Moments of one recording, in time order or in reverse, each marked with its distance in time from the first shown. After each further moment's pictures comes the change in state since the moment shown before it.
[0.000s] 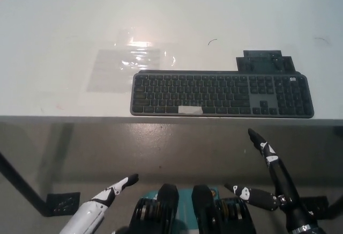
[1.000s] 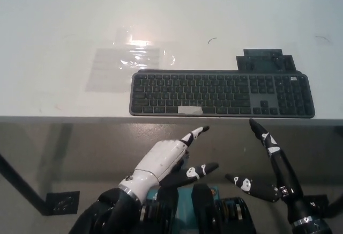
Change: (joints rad) left_arm -0.456 -0.219 -0.205 0.338 0.345 0.097 0.040; right_arm -0.039 -0.009 -0.005 -0.014 -0.002 0.005 -0.001
